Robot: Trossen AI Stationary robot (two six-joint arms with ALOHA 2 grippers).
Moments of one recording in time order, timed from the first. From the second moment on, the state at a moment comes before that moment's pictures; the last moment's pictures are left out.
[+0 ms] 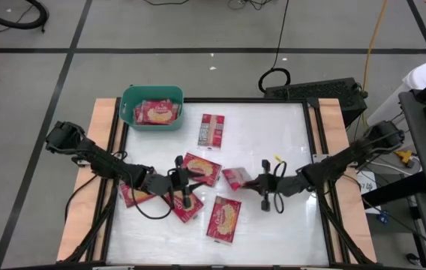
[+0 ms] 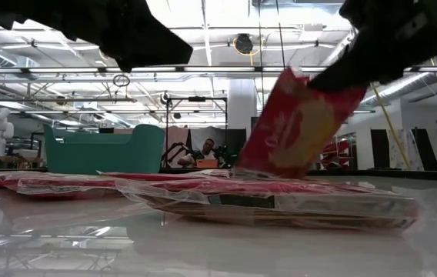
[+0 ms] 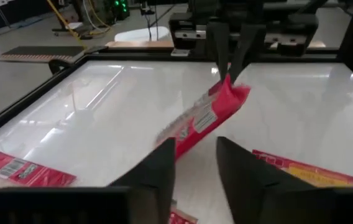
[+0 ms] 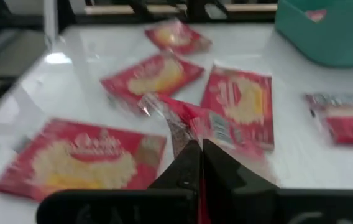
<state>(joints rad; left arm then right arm) -0.40 1.47 0.65 0.52 -0.58 -0.12 0.43 1.26 0.42 0.41 0.44 0.25</state>
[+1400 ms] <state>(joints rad) -0.22 1.73 0.65 1.10 -0.46 0.15 0.18 1.09 0.42 0.82 0.15 0.02</state>
